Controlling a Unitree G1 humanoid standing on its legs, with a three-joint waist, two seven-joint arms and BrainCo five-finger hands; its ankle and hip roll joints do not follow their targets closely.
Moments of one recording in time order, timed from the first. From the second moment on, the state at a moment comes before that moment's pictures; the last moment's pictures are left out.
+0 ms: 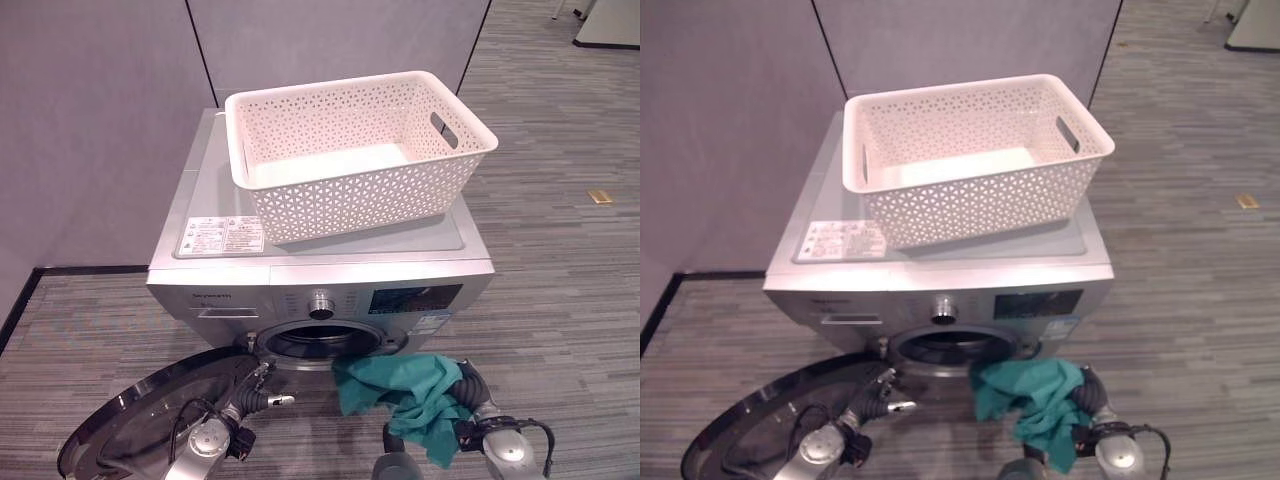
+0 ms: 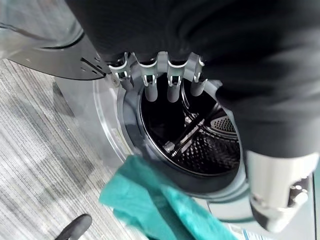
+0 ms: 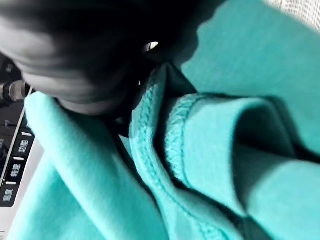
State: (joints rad) left arm 0.05 0.35 -0.46 0.47 -0.14 -0.10 -0.09; right arm 0.23 -0.32 0.14 0.25 0.01 -0.09 -0.03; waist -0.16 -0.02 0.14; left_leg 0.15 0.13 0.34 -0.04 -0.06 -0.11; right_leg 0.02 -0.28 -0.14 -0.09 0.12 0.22
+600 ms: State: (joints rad) left arm -0.26 0.16 -0.65 0.73 -0.06 -0.17 0.12; right arm -0.20 -0.26 0.59 0.25 0.24 -0.13 -0.07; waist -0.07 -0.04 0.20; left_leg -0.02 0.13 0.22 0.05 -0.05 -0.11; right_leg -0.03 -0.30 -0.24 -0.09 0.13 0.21
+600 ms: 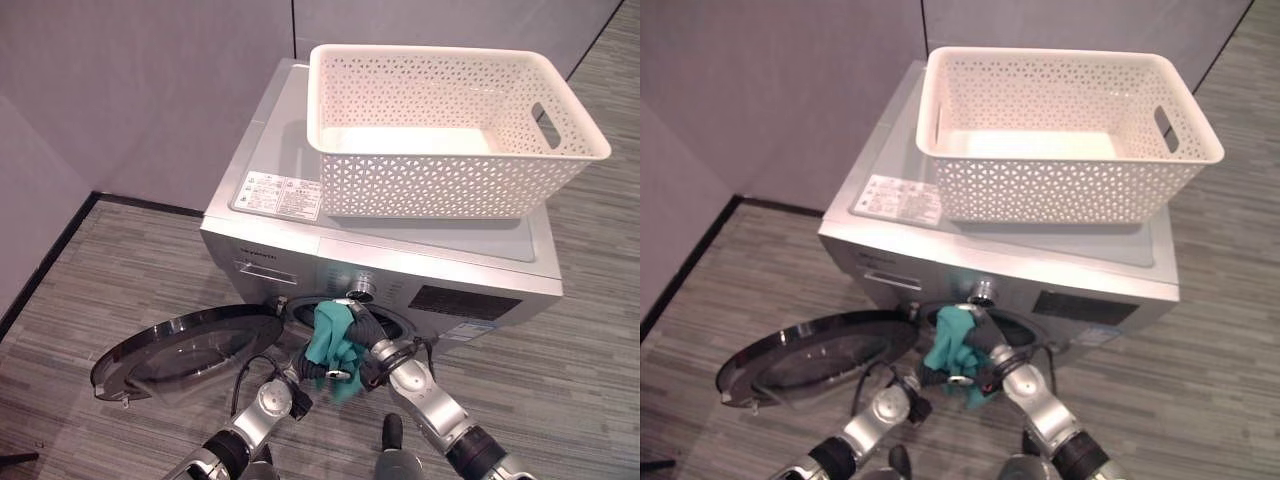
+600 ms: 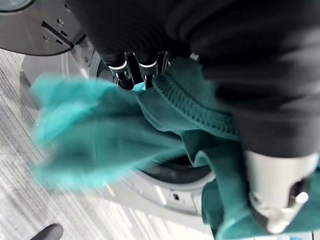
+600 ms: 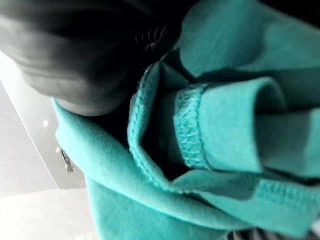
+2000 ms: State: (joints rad) left arm -0.46 0.10 -0.54 0.83 -0.43 -0.26 0.26; right arm -0.21 -0.35 0.63 0.19 0.19 -0.23 -0.08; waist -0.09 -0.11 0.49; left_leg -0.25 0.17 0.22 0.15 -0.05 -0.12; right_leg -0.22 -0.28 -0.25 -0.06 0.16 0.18
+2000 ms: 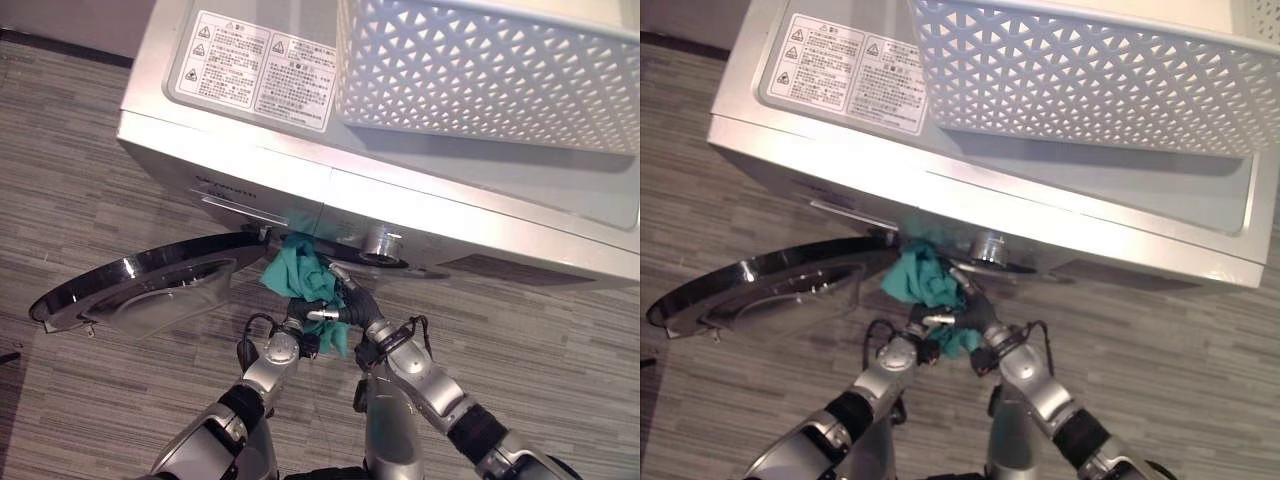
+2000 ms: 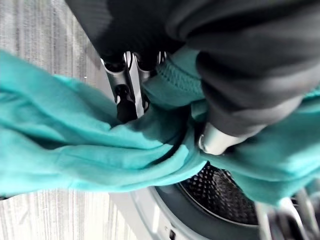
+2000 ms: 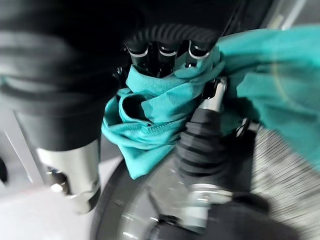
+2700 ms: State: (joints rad) left arm -0.60 0.11 -0.41 0.89 -0.55 -0.35 0.37; right arm 0.03 -0.39 0.43 0.71 -0.19 -0.17 -0.33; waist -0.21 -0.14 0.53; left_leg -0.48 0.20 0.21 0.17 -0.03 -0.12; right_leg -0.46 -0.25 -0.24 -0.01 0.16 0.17
